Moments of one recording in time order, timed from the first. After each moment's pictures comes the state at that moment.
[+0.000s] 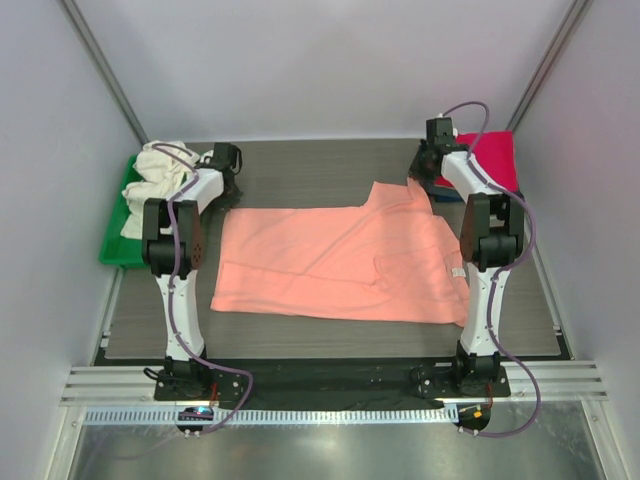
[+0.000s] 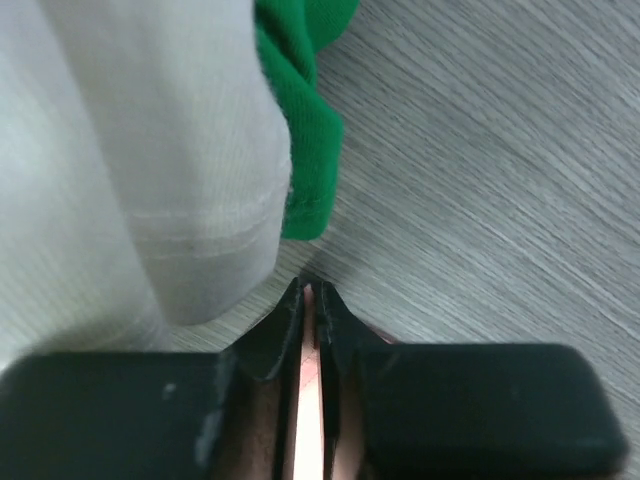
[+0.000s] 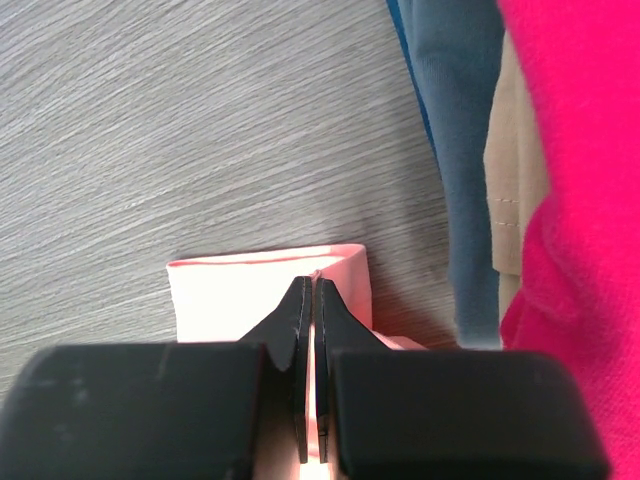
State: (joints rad) left arm -0.10 2.20 1.68 -0.57 -0.31 -0.63; right arm 0.07 2.22 1.85 -0.48 0.03 0.47
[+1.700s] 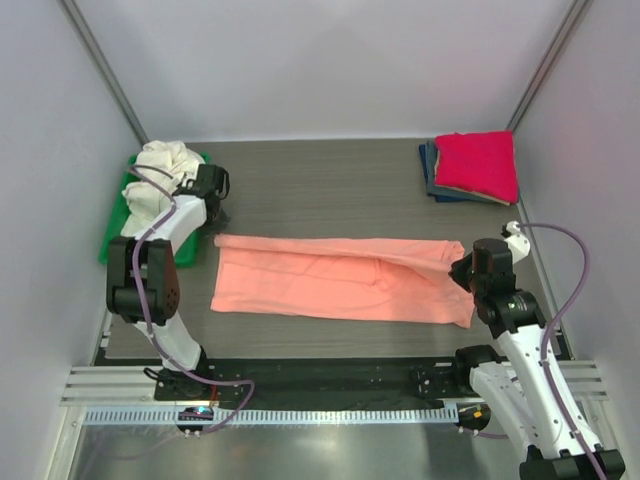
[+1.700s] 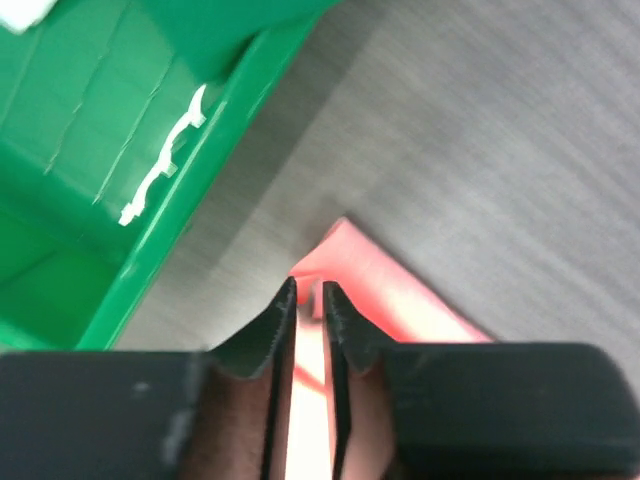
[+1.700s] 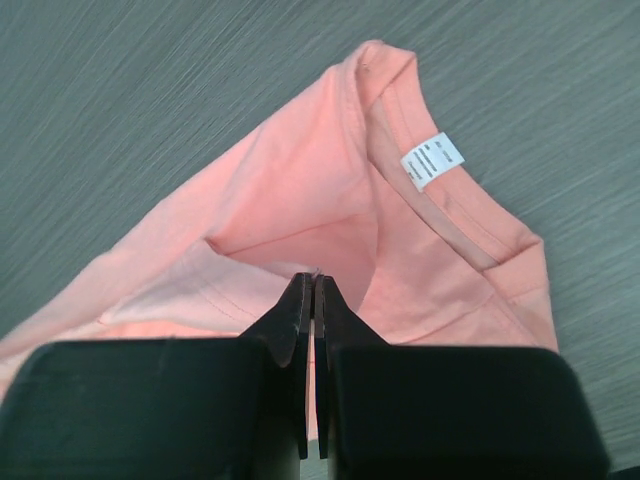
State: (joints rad) left arm -0.10 1.75 1.25 -0.62 -0.35 -0.66; right arm 0.13 0.65 0.63 -0.64 0.25 0.73
